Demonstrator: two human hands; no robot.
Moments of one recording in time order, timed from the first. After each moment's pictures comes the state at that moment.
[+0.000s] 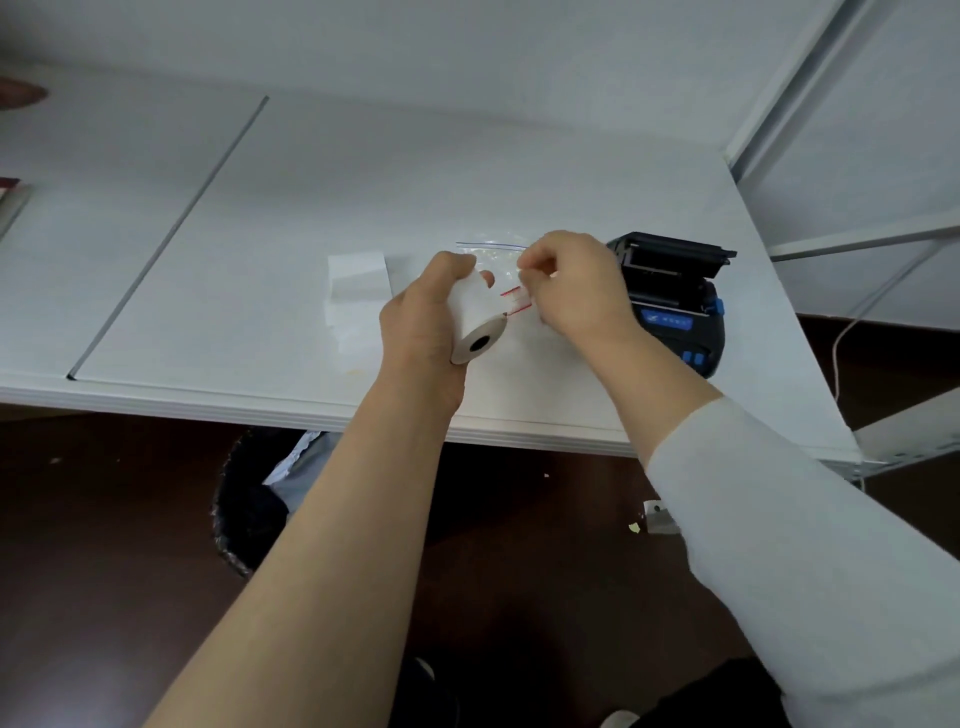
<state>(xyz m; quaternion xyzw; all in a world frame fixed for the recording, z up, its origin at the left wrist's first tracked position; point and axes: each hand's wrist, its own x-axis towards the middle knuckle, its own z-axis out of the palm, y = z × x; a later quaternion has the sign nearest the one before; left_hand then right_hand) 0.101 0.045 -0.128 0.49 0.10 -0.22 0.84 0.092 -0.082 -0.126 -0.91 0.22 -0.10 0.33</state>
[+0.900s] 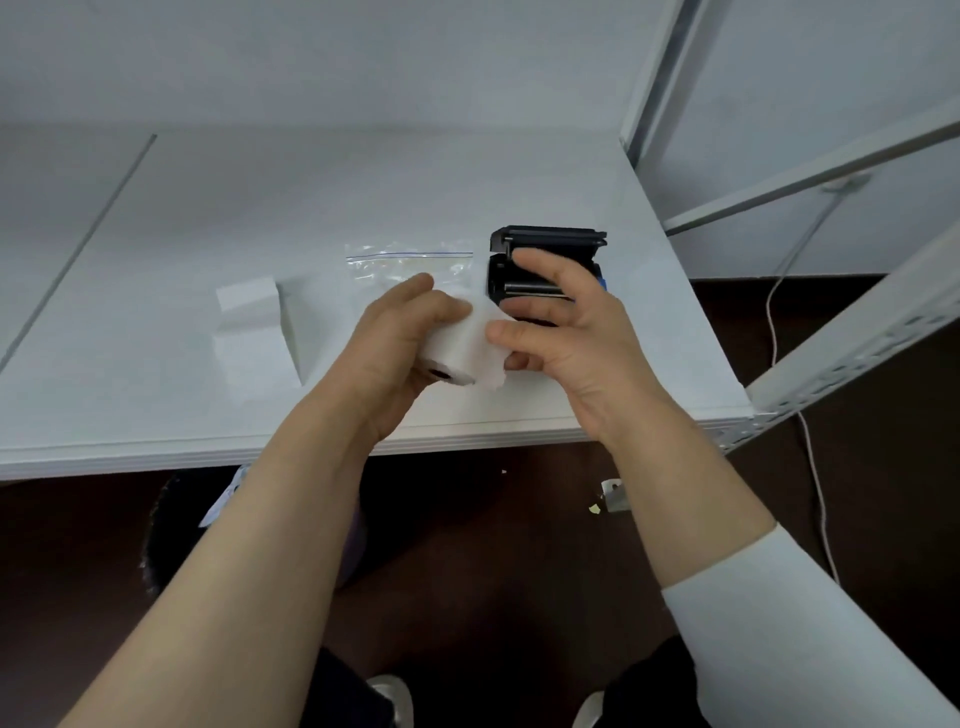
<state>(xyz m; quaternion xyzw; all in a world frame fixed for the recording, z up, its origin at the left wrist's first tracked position) 0.068 0.002 -0.118 0.58 -0.05 -0.35 0.73 -0.018 -0.120 -0.111 -0.65 0.24 -0.13 0.71</state>
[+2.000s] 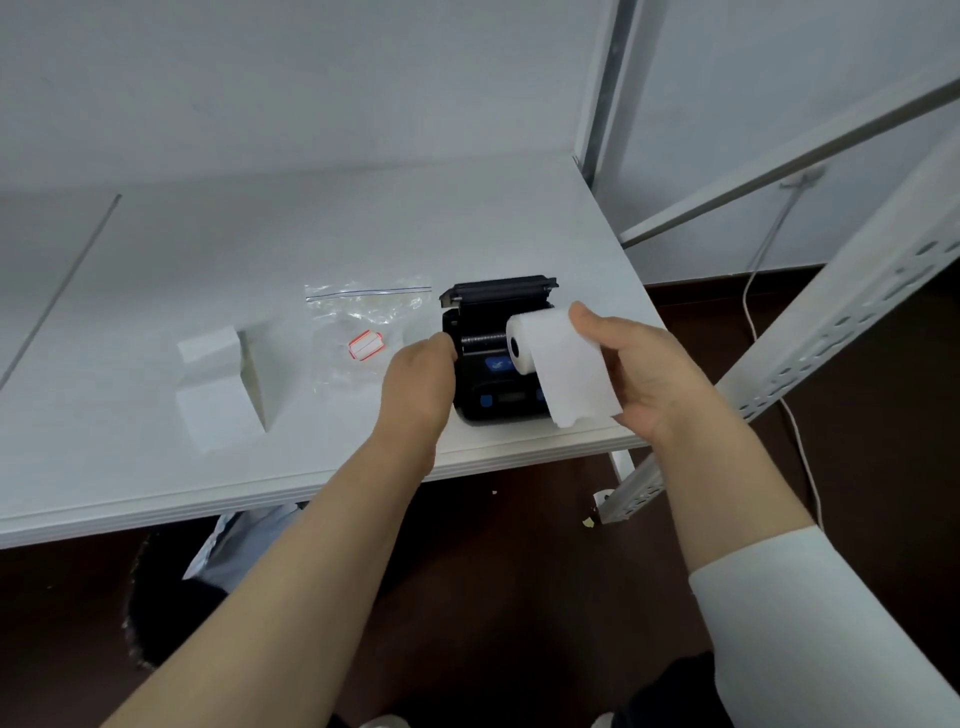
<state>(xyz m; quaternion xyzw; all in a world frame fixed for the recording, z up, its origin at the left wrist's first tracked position) 0.042 -0.056 -0.124 0.74 0.05 -0.29 0.60 -0.047 -0.200 -0.126 -0.51 0.38 -0.11 0.76</state>
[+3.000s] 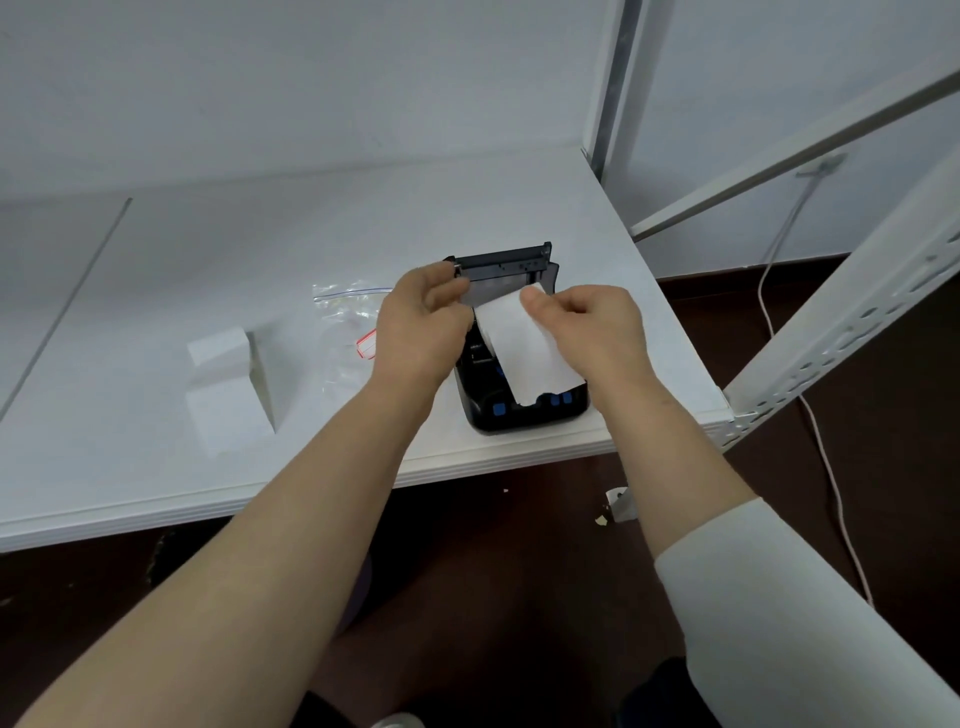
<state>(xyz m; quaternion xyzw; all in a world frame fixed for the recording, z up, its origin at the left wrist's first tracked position) 0.065 -0.064 -0.113 0.76 -0.10 -0.18 0.62 -0.008 -0.179 -0.128 -0.75 0.37 -0.21 0.51</state>
